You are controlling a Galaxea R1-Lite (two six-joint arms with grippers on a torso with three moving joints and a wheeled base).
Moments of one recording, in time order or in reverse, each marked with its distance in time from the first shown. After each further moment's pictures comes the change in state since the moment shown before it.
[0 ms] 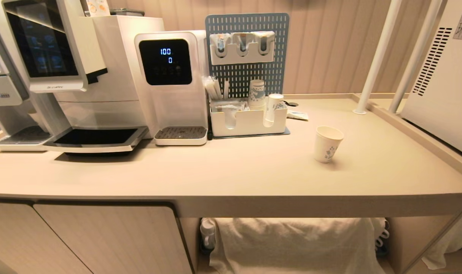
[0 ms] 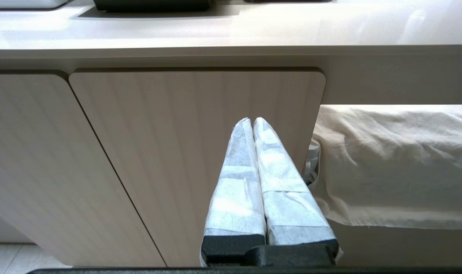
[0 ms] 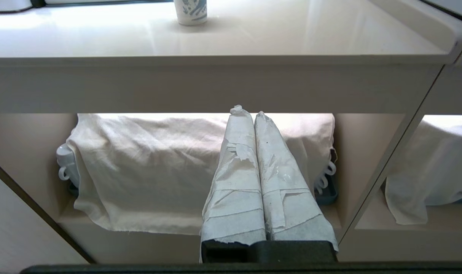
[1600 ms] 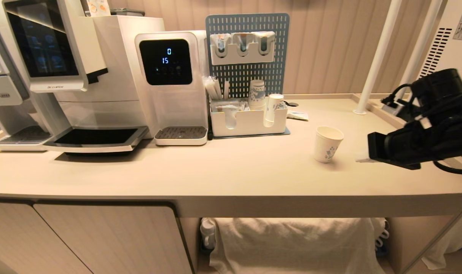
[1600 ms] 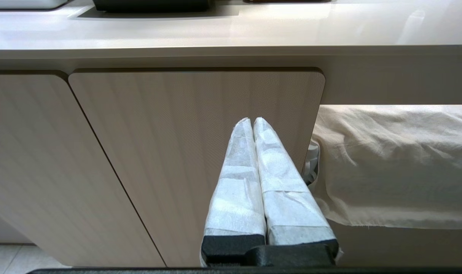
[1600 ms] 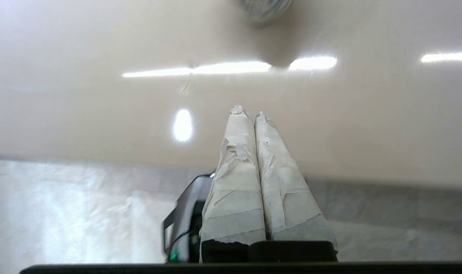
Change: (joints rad) left arm 0.000 0.000 0.001 -0.001 -0.001 -0.001; right arm 0.135 1.691 -1.239 0.333 0.128 0.302
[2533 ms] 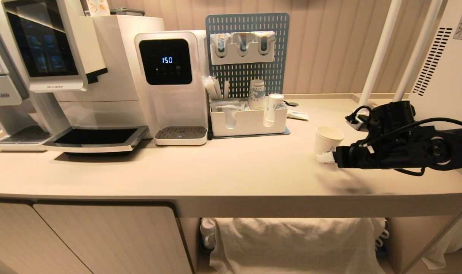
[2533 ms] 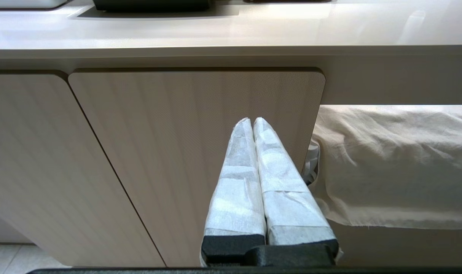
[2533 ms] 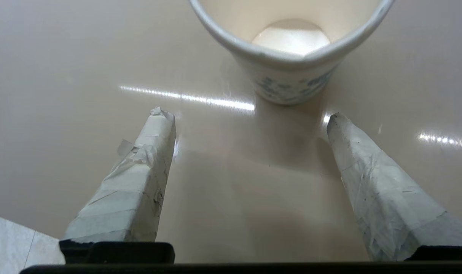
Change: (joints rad) left arm 0.000 0.000 0.000 0.000 0.000 -0.001; right arm -0.010 0.212 0.117 -0.453 0.075 -0.179
